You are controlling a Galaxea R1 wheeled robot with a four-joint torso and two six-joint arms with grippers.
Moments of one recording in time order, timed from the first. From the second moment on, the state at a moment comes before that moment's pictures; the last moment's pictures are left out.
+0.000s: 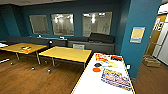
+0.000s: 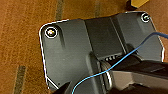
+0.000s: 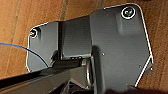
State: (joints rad) left arm 1.49 3.08 -2.82 0.24 0.01 -0.13; right arm -1.55 3.11 -2.80 -0.06 0.06 0.11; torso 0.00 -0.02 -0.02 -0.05
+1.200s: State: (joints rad) left arm 1.49 3.08 -2.82 0.24 0.01 -0.13; right arm -1.55 3.11 -2.80 -0.06 0.06 0.11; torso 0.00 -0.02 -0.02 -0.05
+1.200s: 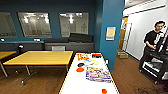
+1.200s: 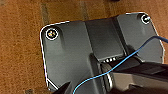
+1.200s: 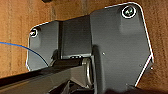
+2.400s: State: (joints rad) left arm 1.48 3.08 -2.82 0.23 0.01 -0.13; right arm -1.55 3.11 -2.80 -0.06 0.09 0.11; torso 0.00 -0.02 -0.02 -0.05
